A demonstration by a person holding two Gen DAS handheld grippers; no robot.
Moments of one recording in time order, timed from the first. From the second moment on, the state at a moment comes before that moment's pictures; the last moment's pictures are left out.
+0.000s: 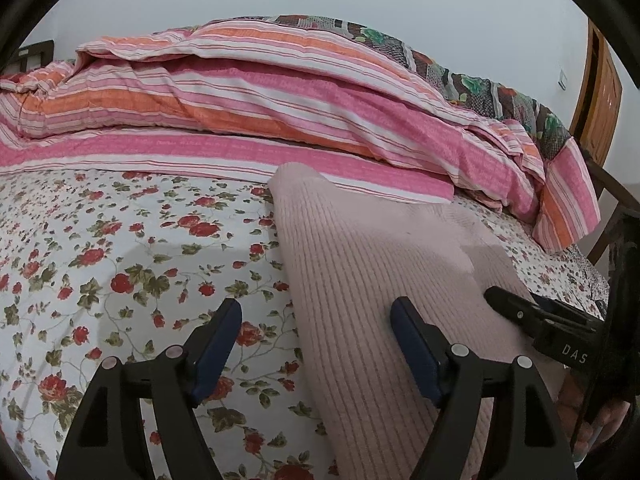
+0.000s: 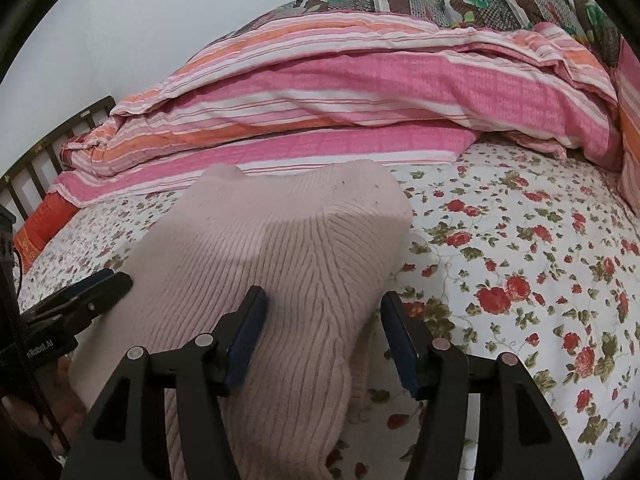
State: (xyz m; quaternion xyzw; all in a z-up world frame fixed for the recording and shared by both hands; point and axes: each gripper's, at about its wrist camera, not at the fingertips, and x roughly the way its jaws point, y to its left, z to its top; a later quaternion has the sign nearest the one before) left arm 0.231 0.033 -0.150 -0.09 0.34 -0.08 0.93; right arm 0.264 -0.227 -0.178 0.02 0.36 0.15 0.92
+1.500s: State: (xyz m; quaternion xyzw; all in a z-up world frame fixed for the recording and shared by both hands) left arm 0.259 0.022 -0.119 -0.10 0.33 -0.11 0.93; right arm 0.275 -0.251 -0.153 0.04 0.34 0.15 0.93
